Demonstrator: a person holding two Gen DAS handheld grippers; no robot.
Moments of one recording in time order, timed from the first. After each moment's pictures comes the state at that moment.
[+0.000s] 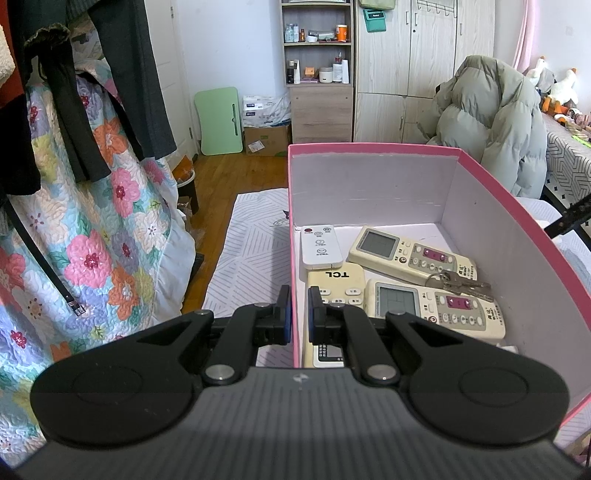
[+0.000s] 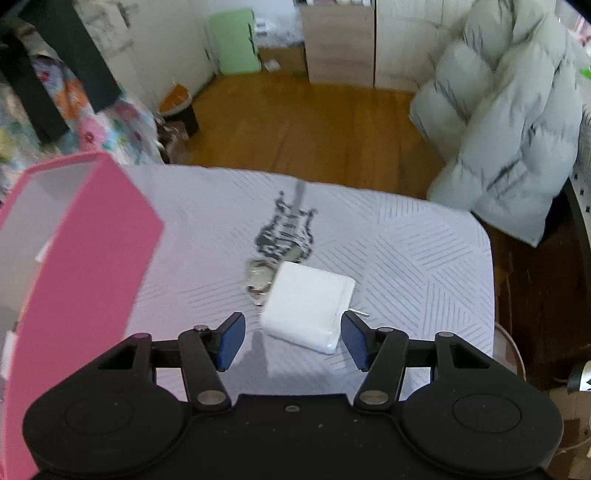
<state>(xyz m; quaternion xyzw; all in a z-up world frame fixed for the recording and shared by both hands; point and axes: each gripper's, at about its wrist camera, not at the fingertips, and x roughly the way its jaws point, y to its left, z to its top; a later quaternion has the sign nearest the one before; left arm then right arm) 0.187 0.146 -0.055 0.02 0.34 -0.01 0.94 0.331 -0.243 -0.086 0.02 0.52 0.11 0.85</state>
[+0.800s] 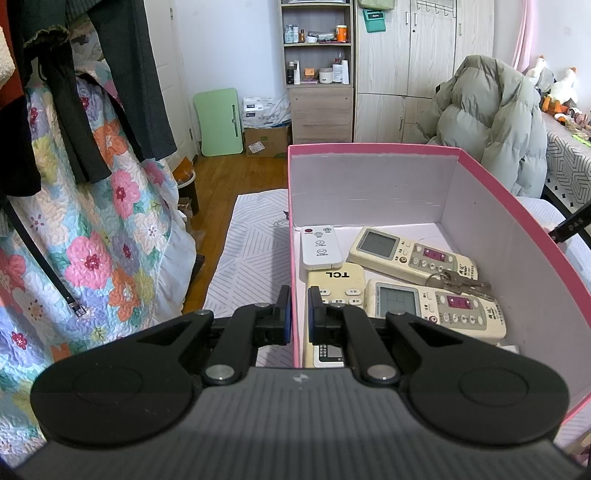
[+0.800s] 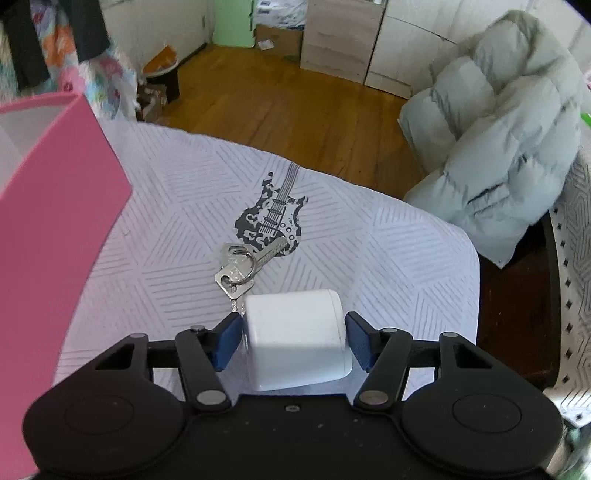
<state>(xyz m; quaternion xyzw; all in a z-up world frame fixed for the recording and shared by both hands) 0.188 0.147 -0.054 0.03 0.34 -0.01 0.94 0.323 -0.215 -0.091 -0.08 0.52 0.09 0.84</state>
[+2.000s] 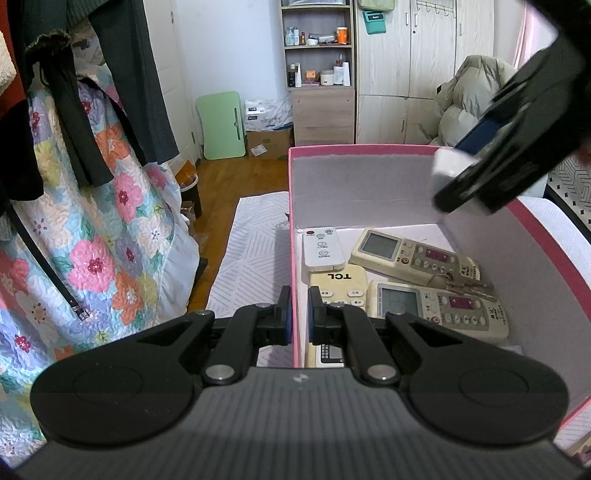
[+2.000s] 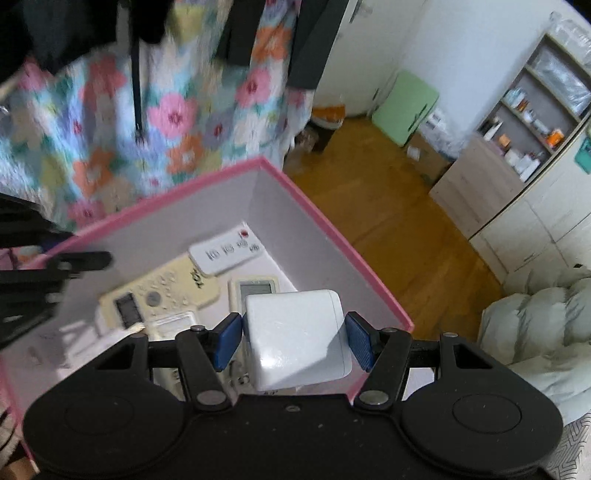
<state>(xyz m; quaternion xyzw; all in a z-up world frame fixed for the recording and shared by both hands) 0.183 0.143 -0.055 0.03 0.33 -0.01 0.94 0.306 0.013 -0.005 -0.31 0.41 0.29 0.81</state>
